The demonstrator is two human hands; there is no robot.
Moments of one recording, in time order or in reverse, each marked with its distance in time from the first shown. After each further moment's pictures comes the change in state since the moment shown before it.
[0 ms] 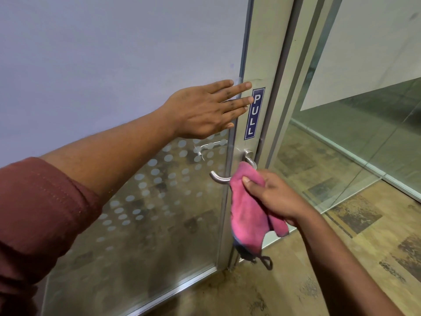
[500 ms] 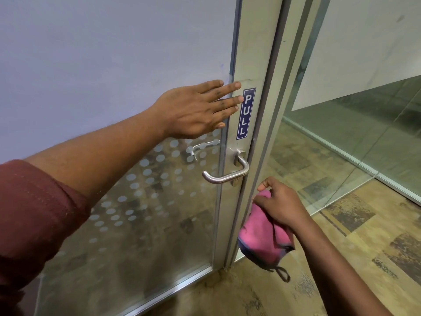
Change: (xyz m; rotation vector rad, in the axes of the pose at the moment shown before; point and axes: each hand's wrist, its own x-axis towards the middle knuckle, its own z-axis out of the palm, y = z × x) left_hand -0.001 -0.001 -0.001 -0.027 0.008 -0.011; right_hand -0.010 0.047 -0.018 -0.479 0.283 0.191
